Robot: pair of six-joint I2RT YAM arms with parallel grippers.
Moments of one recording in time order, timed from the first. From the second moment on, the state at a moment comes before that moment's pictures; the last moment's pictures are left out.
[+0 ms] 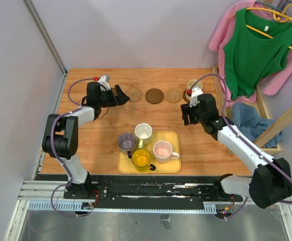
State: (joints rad) left arm -0.11 1.75 0.98 0.33 0.44 -0.41; right arm 0.37 1.22 0.86 -0.22 0.05 -0.04
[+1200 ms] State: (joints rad) left arm -0.11 1.75 0.97 0.34 0.47 -0.42; right arm 0.76 1.06 0.77 -0.65 -0.26 0.00
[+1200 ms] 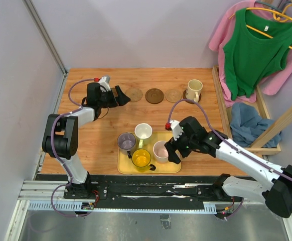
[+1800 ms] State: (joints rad) left arm -0.11 1.75 0.97 0.35 0.48 -0.42; right arm 0.79 1.23 0.74 -0.53 -0.25 0.02
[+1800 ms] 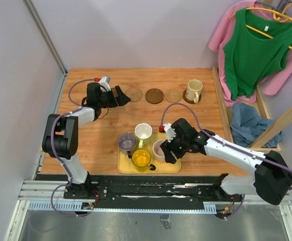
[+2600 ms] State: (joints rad) left arm -0.11 1.76 0.97 0.35 0.49 -0.43; right arm 0.85 1.35 0.74 -0.46 -0.04 0.05
